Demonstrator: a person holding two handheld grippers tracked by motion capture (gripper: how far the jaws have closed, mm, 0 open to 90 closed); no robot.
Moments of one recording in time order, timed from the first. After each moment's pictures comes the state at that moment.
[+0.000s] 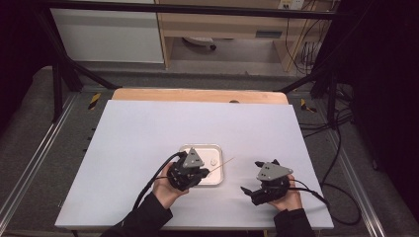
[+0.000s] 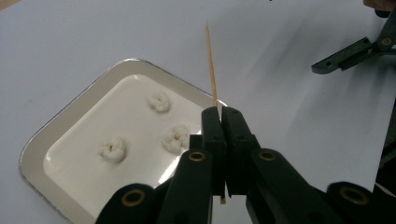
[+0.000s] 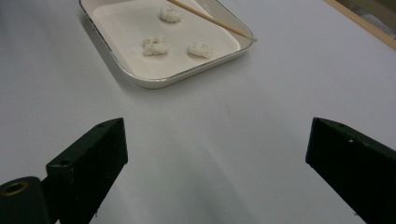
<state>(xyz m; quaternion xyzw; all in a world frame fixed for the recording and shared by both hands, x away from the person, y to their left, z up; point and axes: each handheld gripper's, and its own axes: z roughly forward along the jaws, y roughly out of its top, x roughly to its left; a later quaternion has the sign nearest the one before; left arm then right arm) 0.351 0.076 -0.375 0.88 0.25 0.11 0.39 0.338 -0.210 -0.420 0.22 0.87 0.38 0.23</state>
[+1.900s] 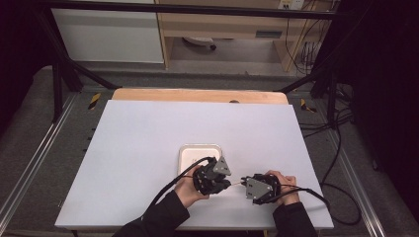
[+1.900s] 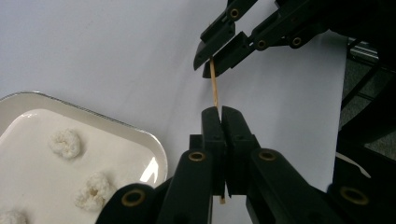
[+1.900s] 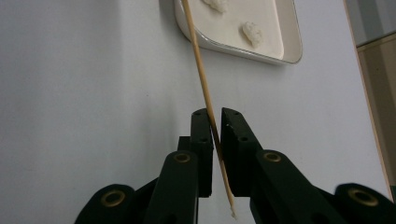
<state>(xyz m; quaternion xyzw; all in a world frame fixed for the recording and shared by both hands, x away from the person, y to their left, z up) 0.352 0.017 -0.386 0.92 0.16 0.05 0.34 0.333 -0.191 -0.428 -0.03 0.92 0.24 0.30</state>
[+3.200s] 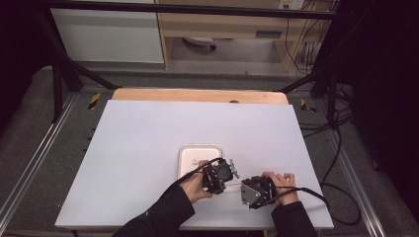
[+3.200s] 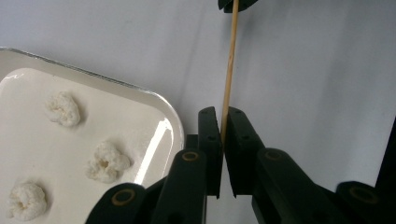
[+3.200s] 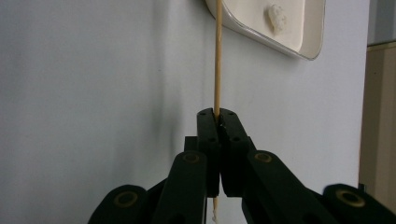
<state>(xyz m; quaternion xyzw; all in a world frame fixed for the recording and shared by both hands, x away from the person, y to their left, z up) 0.363 -0.011 -0.399 0.97 0.14 0.06 0.18 0.328 -0.177 -0.428 -0.10 0.93 0.15 0.32</state>
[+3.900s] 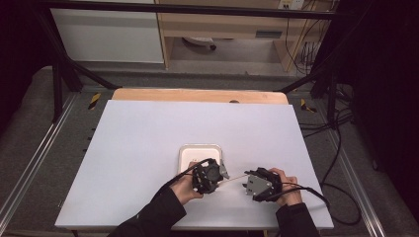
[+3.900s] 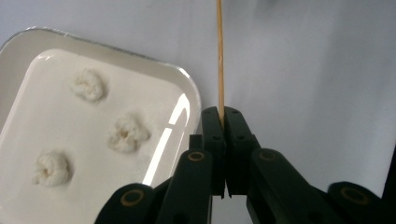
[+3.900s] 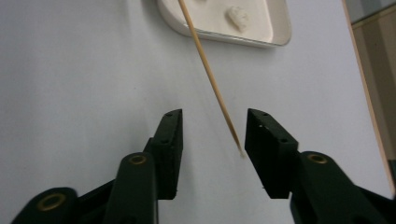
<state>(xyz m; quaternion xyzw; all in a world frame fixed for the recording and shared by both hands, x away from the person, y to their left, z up) 0.360 0.022 -0.397 0.96 0.14 0.08 0.21 0.334 -0.193 -0.420 0.02 0.92 0.24 0.30</state>
